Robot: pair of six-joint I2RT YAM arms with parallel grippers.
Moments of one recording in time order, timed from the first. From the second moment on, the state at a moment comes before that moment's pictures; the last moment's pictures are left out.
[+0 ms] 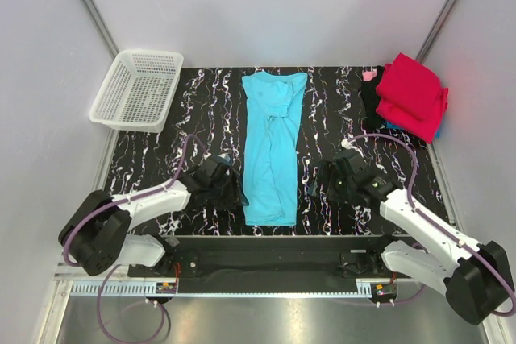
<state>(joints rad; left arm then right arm) -0.68 1.31 0.56 -0.25 0.17 -0.89 0.55 0.99 0.63 -0.58 0.02 0.73</state>
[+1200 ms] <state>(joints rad) -0.73 1.29 0.53 -0.29 0.19 -1.07 0.77 1.21 0.42 -0.04 -0.11 1.01</state>
